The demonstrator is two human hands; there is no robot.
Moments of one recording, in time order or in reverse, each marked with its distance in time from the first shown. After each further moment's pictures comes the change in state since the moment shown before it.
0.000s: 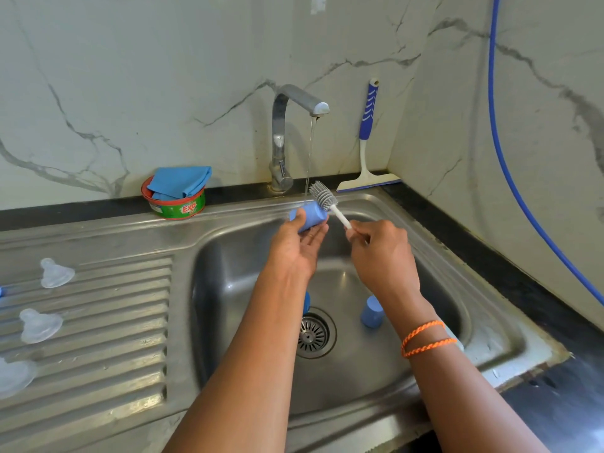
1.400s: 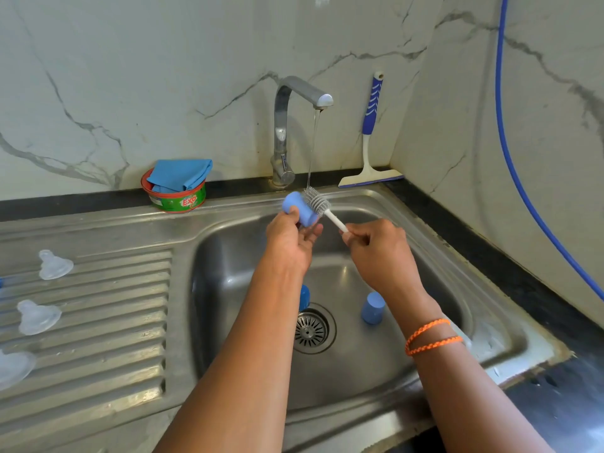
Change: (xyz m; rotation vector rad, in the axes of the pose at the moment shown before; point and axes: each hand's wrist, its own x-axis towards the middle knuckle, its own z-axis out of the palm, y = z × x) left_hand 0.001 0.009 0.002 0.187 0.079 0.034; right_hand 0.006 0.013 0.010 0.061 -0.084 -0.024
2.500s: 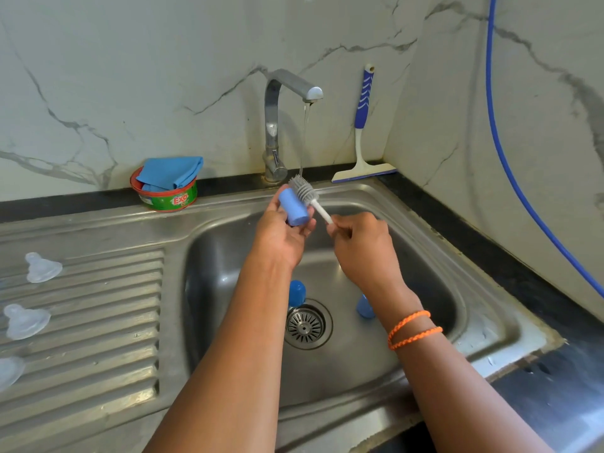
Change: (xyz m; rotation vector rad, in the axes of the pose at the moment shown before) left_hand 0.003 0.004 -0.002 -0.028 -0.070 0.006; right_hand -0.008 -0.020 0.007 0.006 0.041 -0.023
